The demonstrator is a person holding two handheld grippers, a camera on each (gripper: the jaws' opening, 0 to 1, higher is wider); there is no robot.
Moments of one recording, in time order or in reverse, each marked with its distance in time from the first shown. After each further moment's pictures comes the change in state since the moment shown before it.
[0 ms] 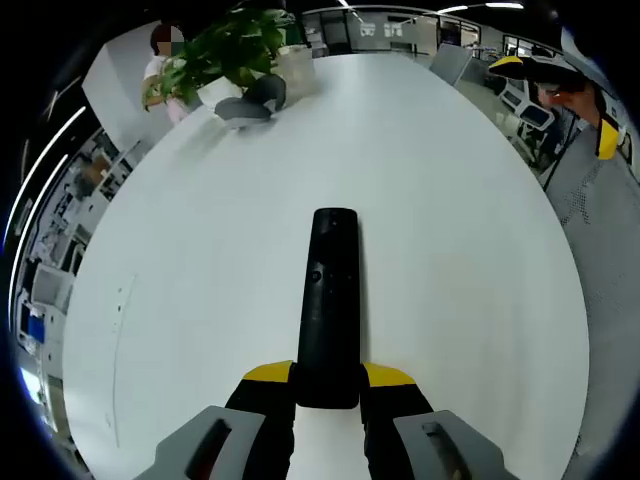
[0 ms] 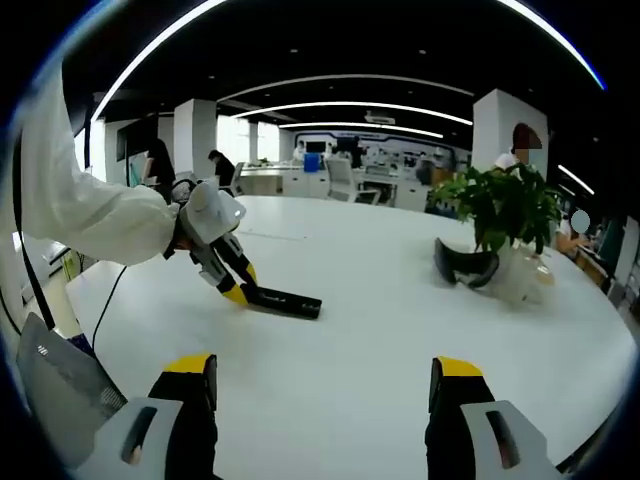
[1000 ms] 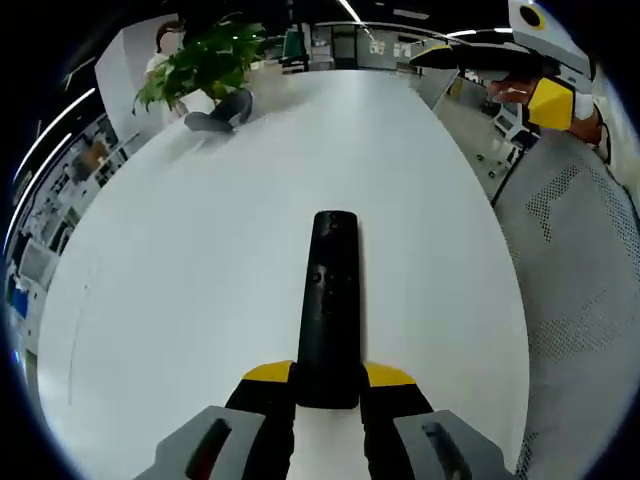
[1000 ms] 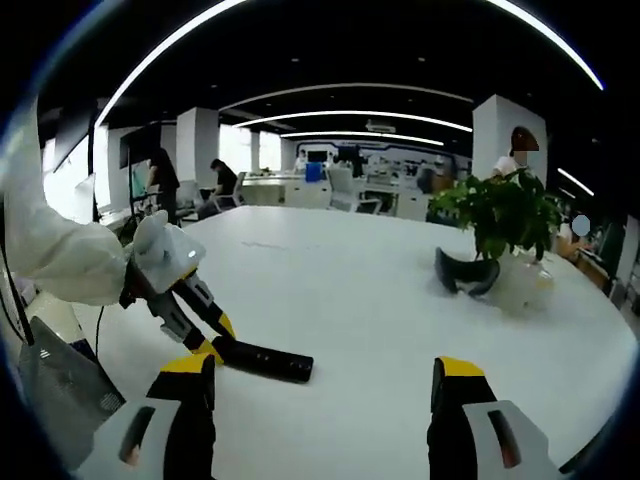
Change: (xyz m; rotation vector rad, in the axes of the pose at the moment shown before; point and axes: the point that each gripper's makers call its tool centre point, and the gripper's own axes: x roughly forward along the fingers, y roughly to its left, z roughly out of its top) left arm -0.007 -0.105 0.008 -0.090 -0.071 -0.062; right arm -0.003 0.001 0.007 0.001 -0.047 0.010
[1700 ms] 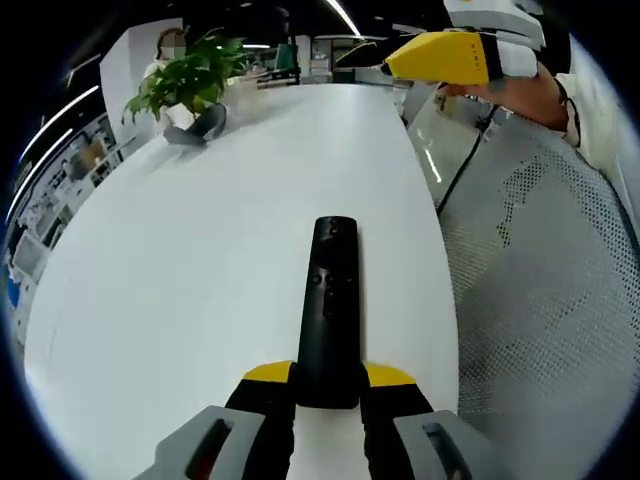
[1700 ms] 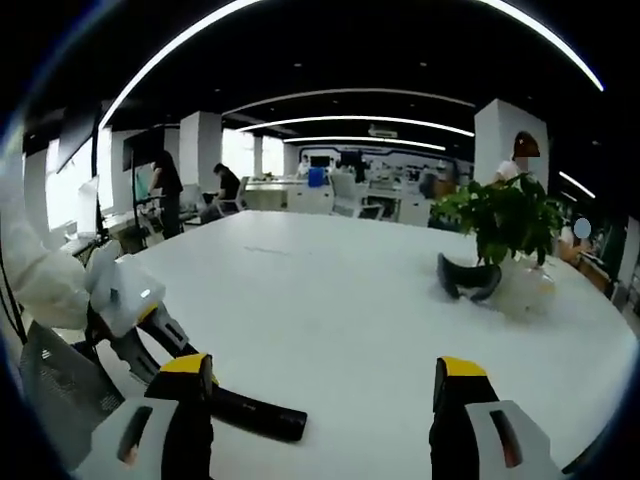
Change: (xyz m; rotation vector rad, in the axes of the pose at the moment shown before) left arm -0.001 -0.080 0.002 -0.028 -0.066 -0.050; right arm -0.002 0.003 0.005 -0.003 -0.024 0.010
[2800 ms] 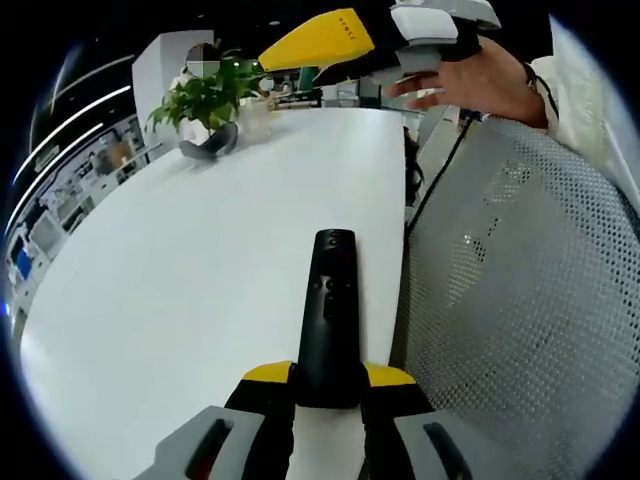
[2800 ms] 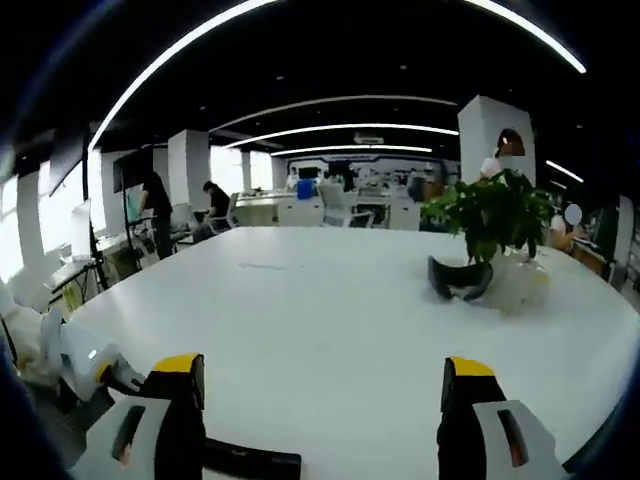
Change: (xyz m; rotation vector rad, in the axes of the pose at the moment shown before) left arm -0.004 -0.062 -0.001 -0.076 -0.120 0.083; right arm -0.007 -0.007 0.011 0.056 -0.062 -0.040
